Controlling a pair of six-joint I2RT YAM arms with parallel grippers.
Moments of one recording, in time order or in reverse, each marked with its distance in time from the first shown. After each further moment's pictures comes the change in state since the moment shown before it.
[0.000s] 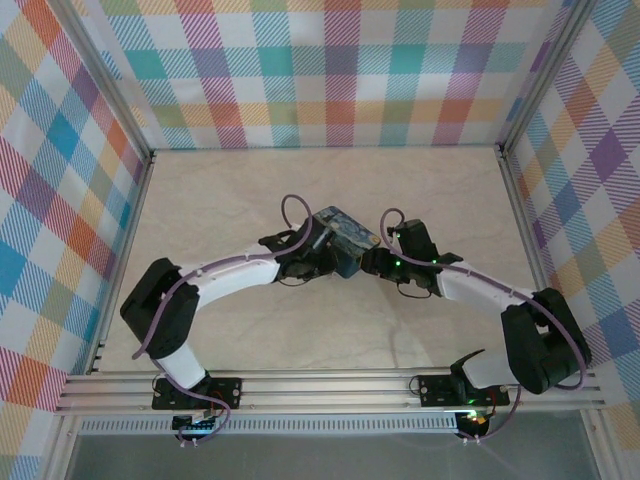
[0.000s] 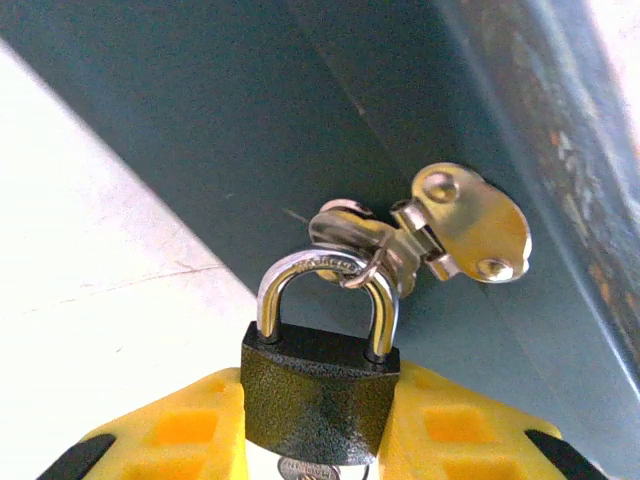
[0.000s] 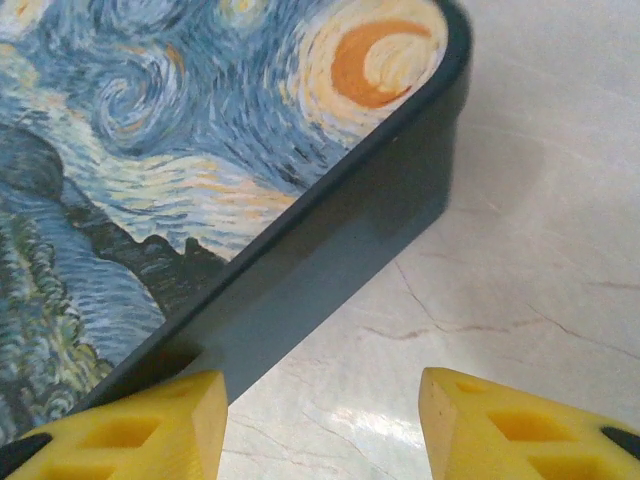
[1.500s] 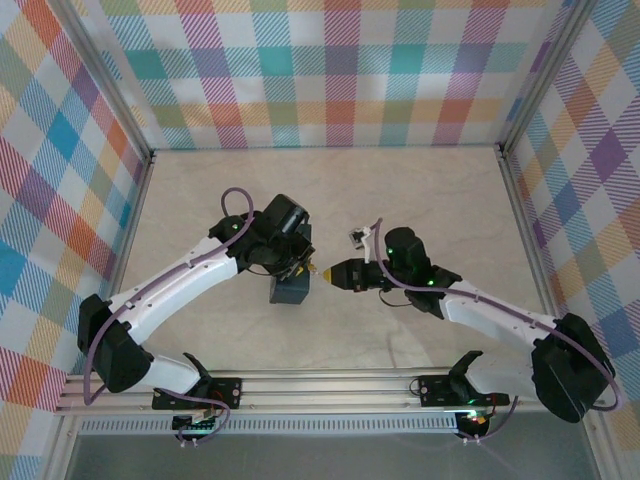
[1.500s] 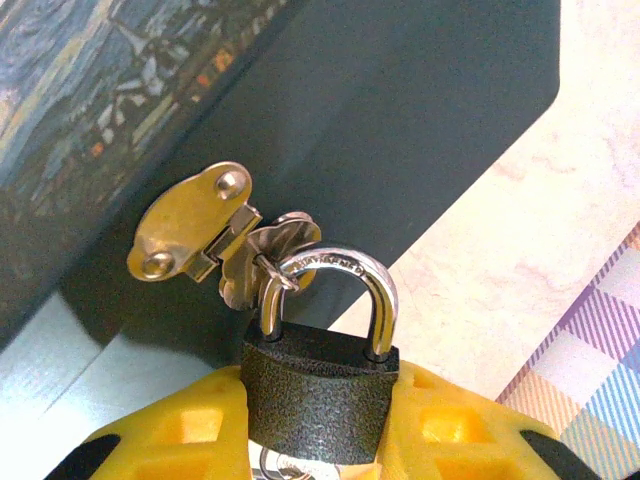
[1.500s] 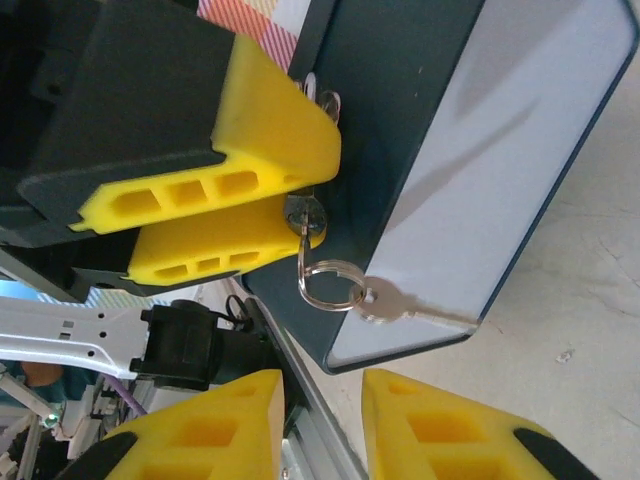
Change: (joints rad) left arm 0.049 -0.241 0.174 -0.452 0.078 -0.561; right arm 0.247 -0.179 -0.048 0.297 -0.320 0.065
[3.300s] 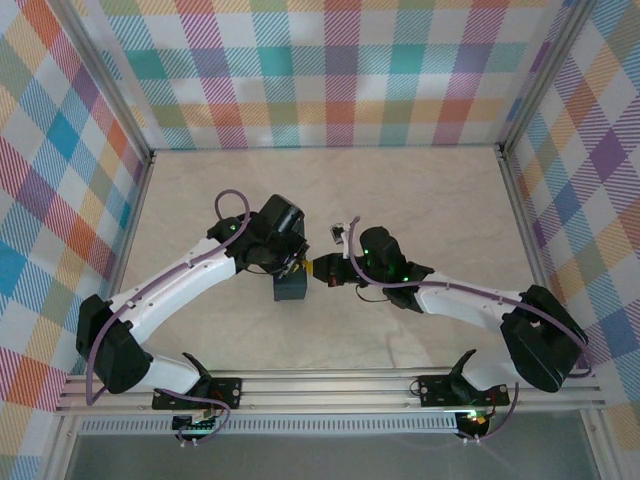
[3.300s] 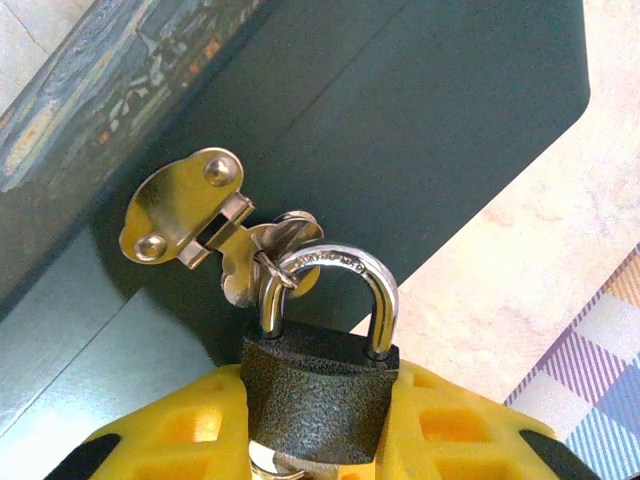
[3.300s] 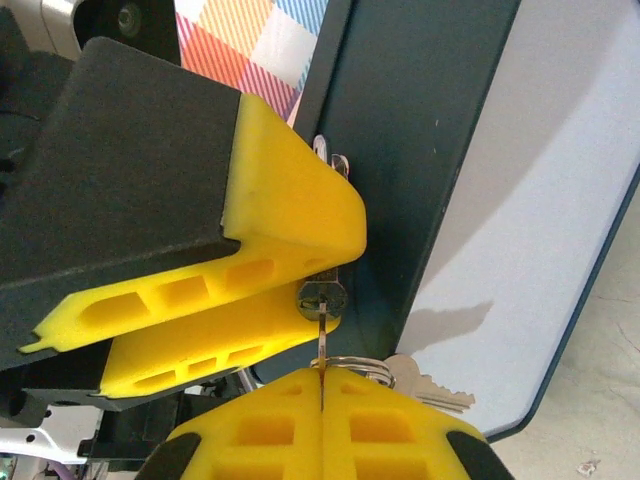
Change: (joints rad) left arm 0.025 -0.011 -0.056 0.055 -0.026 -0.049; right arm 0.100 0.187 0.079 0.151 0.164 0.031
